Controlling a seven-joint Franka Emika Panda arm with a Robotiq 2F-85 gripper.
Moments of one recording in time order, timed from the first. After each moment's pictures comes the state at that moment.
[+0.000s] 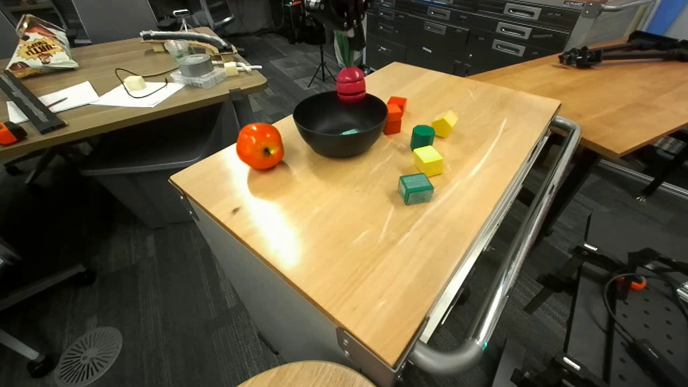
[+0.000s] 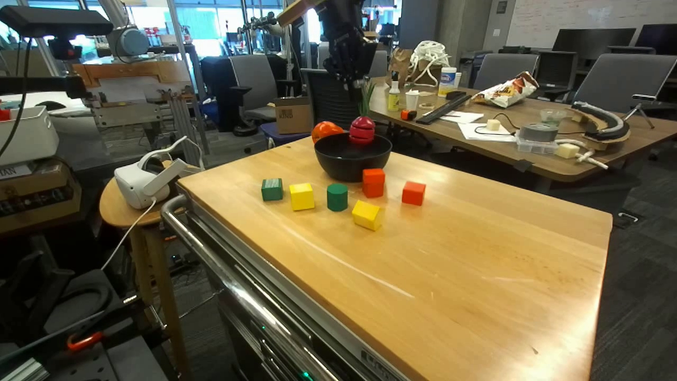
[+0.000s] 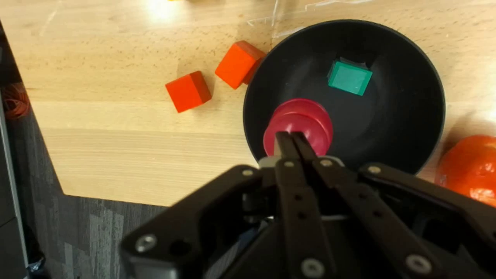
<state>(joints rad) 0.13 0.34 0.01 -1.57 -0.34 1.82 0.33</state>
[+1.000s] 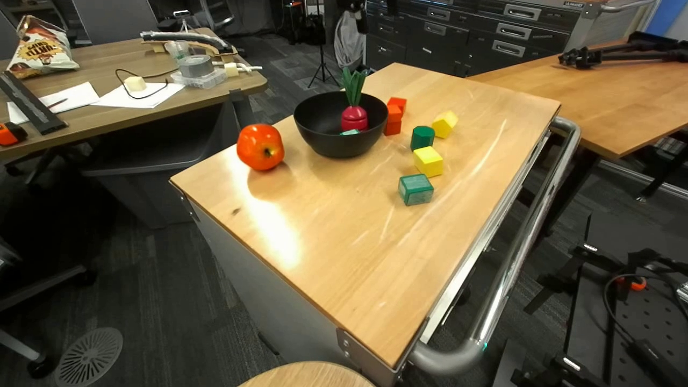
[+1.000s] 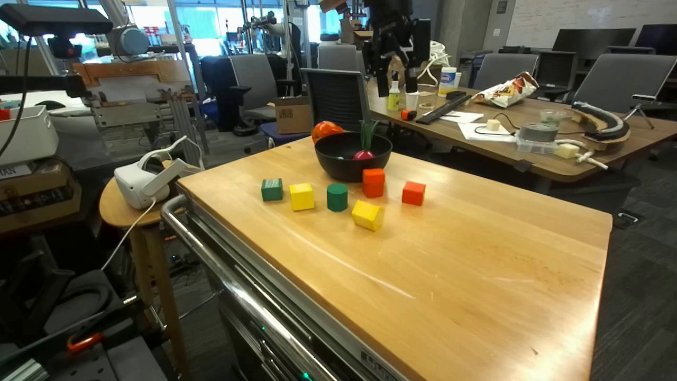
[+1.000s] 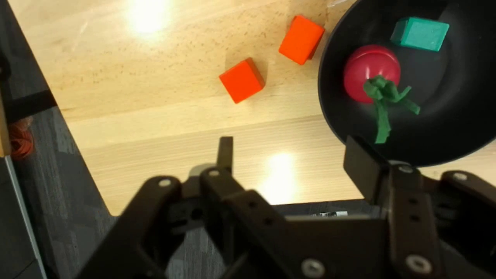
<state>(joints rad) 0.02 0.37 -0.06 -1.48 -0.24 1.81 0.28</state>
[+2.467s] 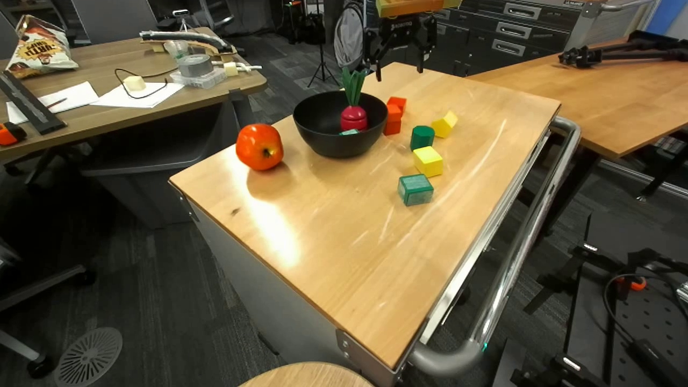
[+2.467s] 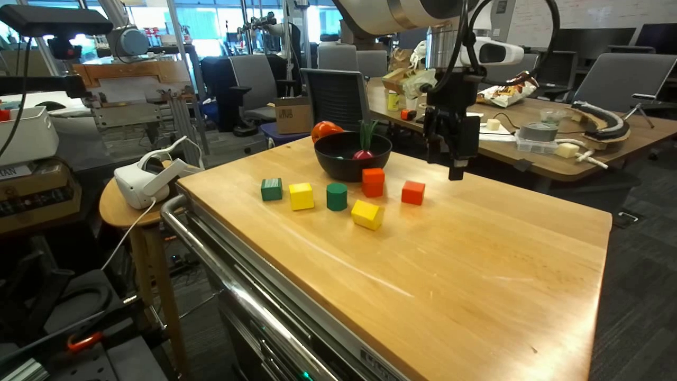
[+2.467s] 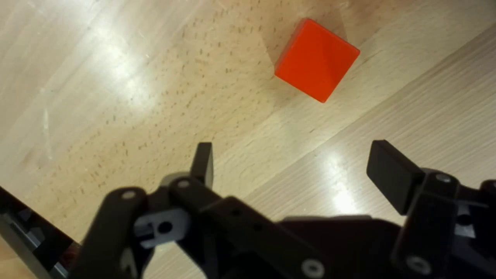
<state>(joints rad) -0.10 0.55 -0.15 -1.53 -0.06 2.04 0.54</state>
